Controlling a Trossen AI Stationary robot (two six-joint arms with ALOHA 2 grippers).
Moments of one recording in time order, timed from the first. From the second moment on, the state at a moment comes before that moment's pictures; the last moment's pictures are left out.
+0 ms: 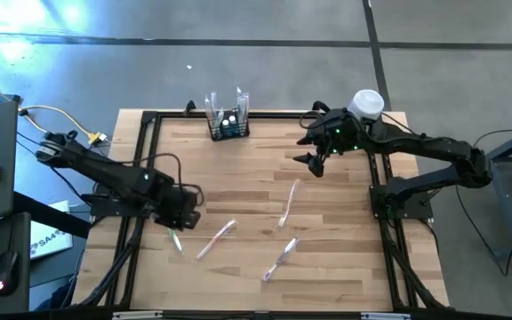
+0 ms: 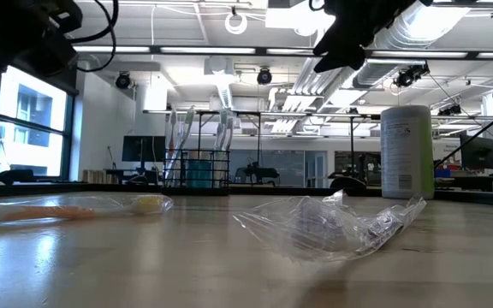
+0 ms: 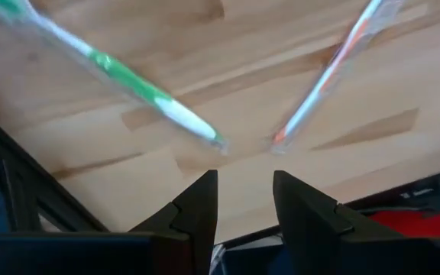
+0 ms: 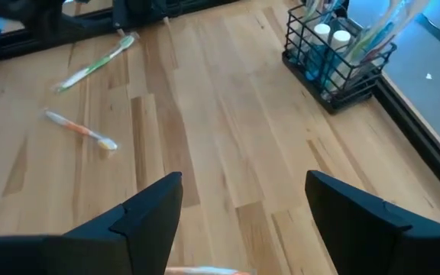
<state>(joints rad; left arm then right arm) -0.33 1.12 0.85 -0.98 0.29 -1.67 -0.32 1.19 1.06 -0.50 -0.14 0.06</state>
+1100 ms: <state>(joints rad) -0.71 1.28 0.80 -0.97 -0.09 -2.29 -0.32 1.19 1.06 -0.28 -0.19 0.01</state>
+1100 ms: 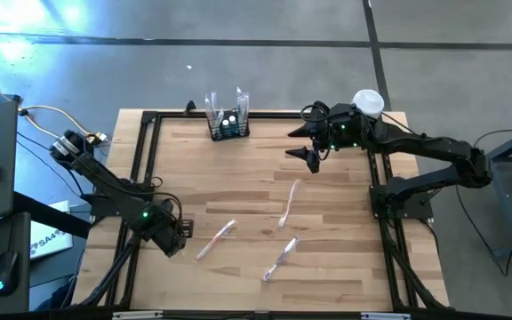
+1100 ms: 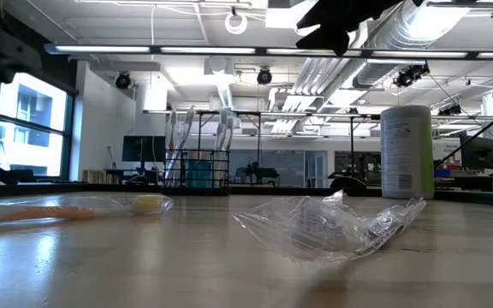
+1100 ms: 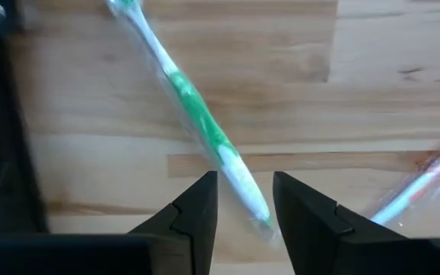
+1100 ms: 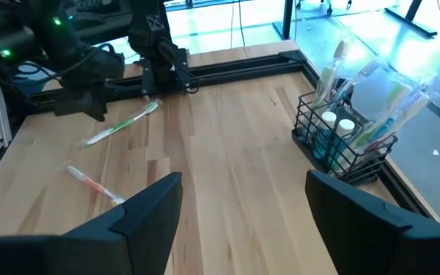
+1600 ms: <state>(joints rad) -0.71 1.28 0.66 -0.78 -0.04 -2.37 -0.32 1.19 1.05 -0.29 -0.19 0.00</state>
